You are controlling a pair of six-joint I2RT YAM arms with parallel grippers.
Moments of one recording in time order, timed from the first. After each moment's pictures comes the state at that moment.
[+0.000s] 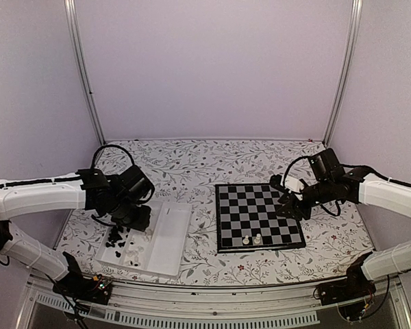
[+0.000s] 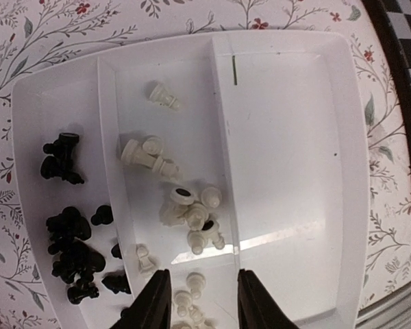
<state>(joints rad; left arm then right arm) -0.87 1.30 0.89 -0.80 -0.23 -0.61 0.50 1.22 0.78 -0.48 -0.40 -0.61</state>
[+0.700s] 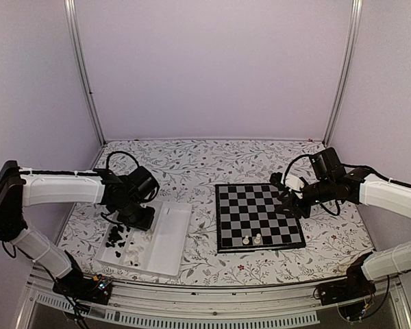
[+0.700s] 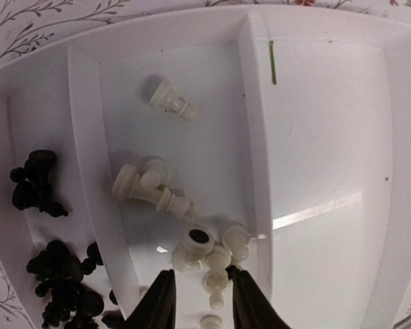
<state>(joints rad) -0.75 1.49 0.88 -0.70 -0.16 -0.52 0.49 1.21 0.77 -0.43 -0.41 -0.61</state>
